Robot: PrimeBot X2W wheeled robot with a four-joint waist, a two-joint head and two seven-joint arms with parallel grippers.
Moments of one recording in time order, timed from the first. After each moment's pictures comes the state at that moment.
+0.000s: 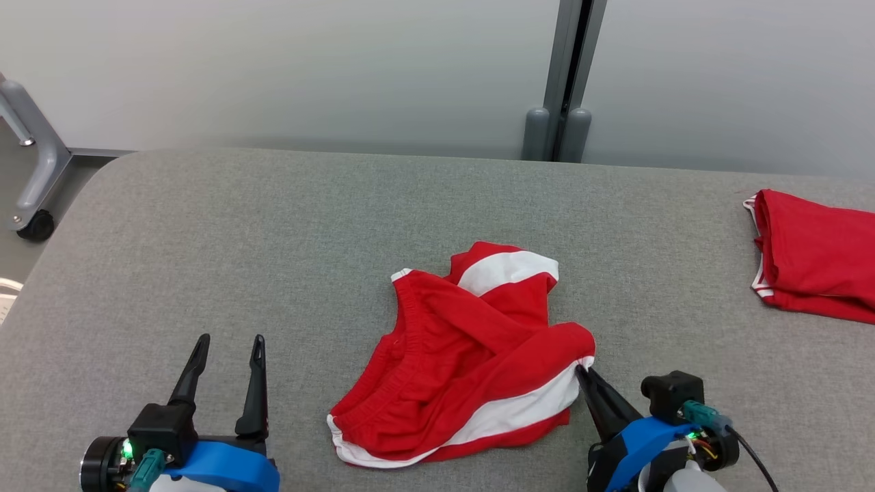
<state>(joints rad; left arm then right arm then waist) -0.05 0.11 -0.04 0.31 -0.11 -0.13 -0.26 -0.31 -0.07 0.34 0.78 0.35 0.13 -0.26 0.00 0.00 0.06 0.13</state>
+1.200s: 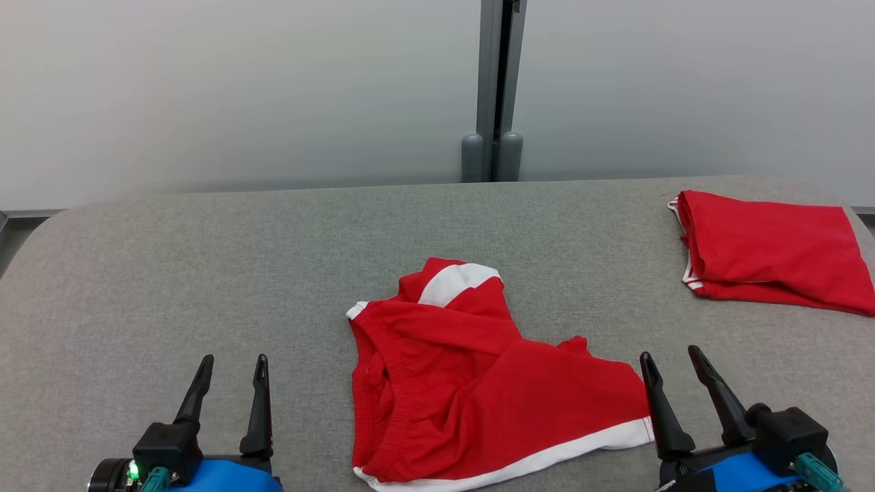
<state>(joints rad) -0.01 0.08 -0.02 0.31 -0.11 -0.13 -0.26 0.01 -0.12 0.09 0.22 0.22 0.13 -0.26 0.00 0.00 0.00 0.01</state>
